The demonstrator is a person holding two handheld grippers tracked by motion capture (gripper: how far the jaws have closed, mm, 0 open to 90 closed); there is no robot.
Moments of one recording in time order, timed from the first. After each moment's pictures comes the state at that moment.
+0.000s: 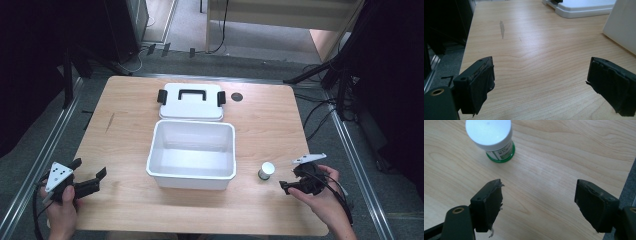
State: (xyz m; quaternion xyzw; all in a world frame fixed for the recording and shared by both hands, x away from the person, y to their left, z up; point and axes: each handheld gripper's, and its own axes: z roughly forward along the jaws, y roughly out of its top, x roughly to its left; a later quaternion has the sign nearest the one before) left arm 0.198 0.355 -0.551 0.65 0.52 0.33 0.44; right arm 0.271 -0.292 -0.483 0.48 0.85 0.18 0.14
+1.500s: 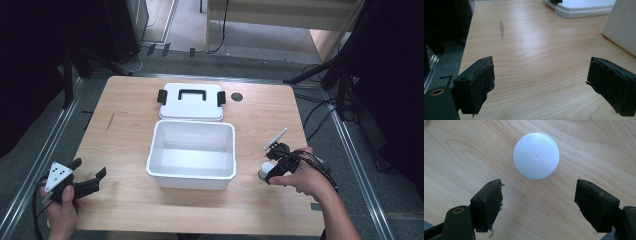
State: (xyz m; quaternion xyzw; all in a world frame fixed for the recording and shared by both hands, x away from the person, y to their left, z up) left arm 0.198 0.356 -0.551 0.65 0.52 0.33 0.44; right arm 0.319 -0.224 -0.460 0.44 0.90 0.03 0.04
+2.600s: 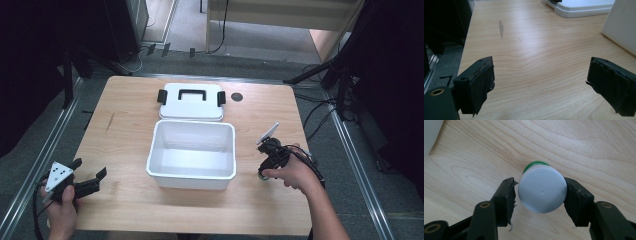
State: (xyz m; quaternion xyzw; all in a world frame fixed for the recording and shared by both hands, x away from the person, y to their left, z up) left arm 0.199 0.355 -0.551 0.65 0.52 0.33 0.44; right arm 0.340 -0.206 -0.472 0.46 0.88 0.02 0.02
